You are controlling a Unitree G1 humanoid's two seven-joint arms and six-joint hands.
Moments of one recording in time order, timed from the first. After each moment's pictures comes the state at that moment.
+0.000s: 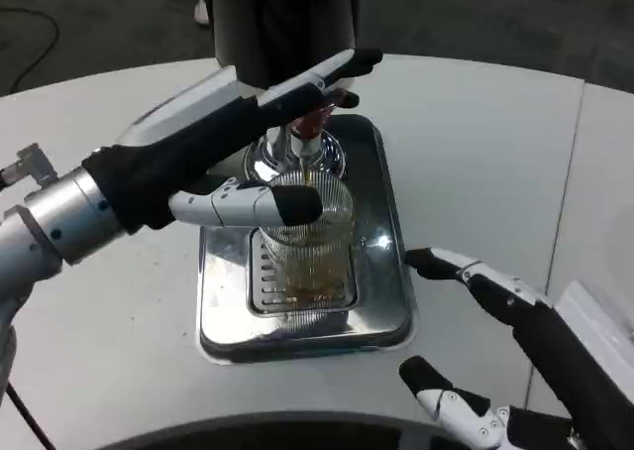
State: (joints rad) left arm -0.72 0.60 -0.01 0.41 -0.03 -0.70 -0.71; right arm 0.35 -0.24 0.05 -0.91 -0.54 0.07 0.34
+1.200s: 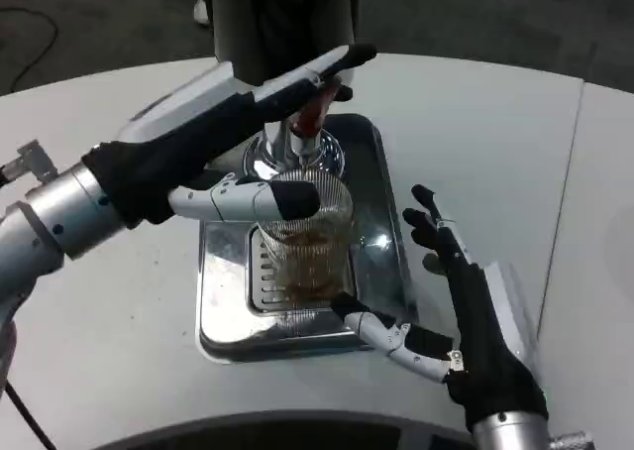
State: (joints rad) left arm -0.76 0.61 -0.04 0.51 -0.02 -0.77 -0.66; right arm -0.10 0.04 0.21 -0.01 -0.51 -0.13 -0.28
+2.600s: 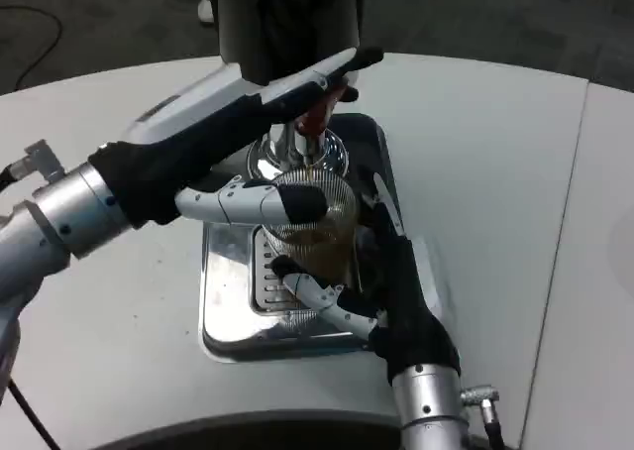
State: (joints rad) left arm -0.77 0.61 -0.06 0.53 0.01 -0.79 -0.64; right arm -0.40 0.11 0.26 0.43 -0.42 -0.23 -0.44
